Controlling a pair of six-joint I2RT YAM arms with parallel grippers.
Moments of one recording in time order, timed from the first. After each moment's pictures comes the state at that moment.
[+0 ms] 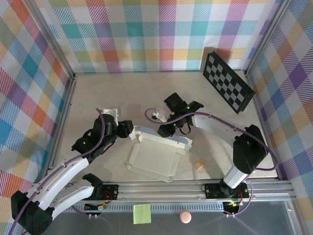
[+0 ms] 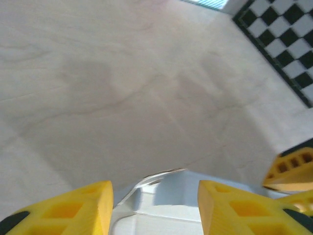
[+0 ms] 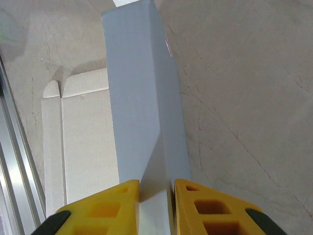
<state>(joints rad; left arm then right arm) -0.55 0.86 0.69 -0.42 -0.10 -0.51 0.74 1.64 1.30 -0.77 -0.41 -0.33</state>
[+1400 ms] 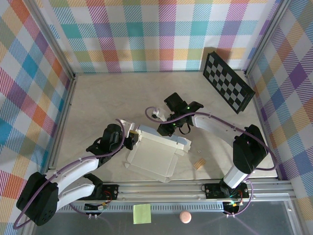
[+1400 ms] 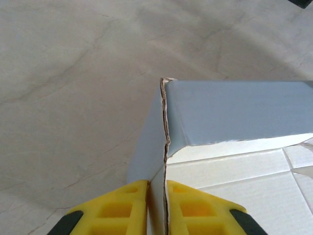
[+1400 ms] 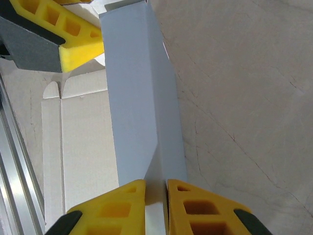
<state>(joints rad) -0.55 1.00 0.39 0.05 0.14 -0.20 0.73 1.64 1.29 -0.74 -0.41 -0.28</state>
